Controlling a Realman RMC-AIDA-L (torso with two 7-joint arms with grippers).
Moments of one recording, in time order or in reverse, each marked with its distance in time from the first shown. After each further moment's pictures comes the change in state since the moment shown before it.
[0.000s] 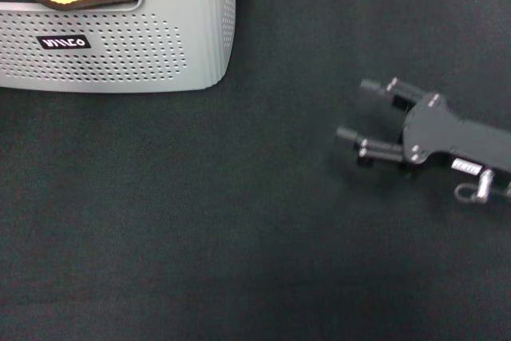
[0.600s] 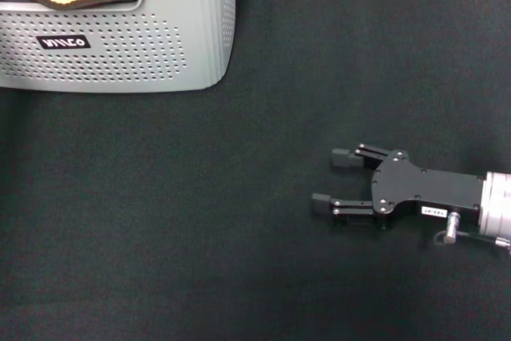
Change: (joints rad) left arm -0.156 -0.005 0.257 0.123 1.116 -0.624 -0.346; right arm 0.018 -0.002 -0.228 0.000 -0.007 -0.169 0.142
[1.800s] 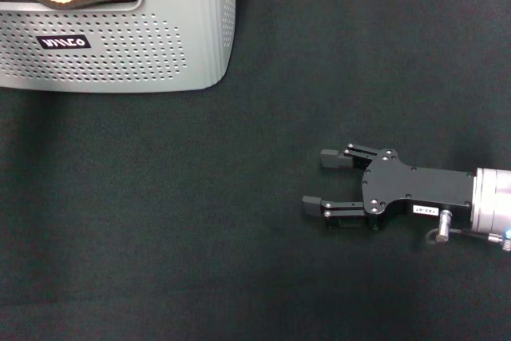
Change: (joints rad) left arm -0.229 0.032 0.005 -0.329 0.595 -0.005 -0.077; right arm 0.023 0.000 -0.030 -0.012 -0.001 0.004 0.020
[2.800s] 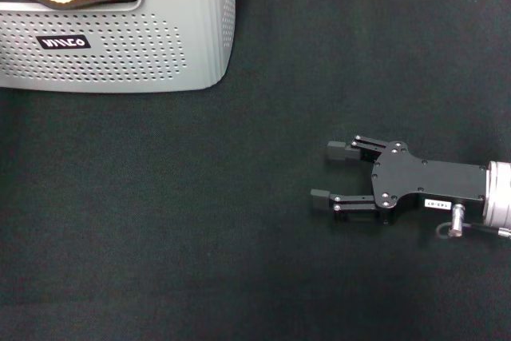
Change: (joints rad) left arm 0.118 0.000 -0.126 0.298 -0.521 0.174 0.184; right arm -0.006 -0.023 0.002 -0.012 0.020 0.053 -0.001
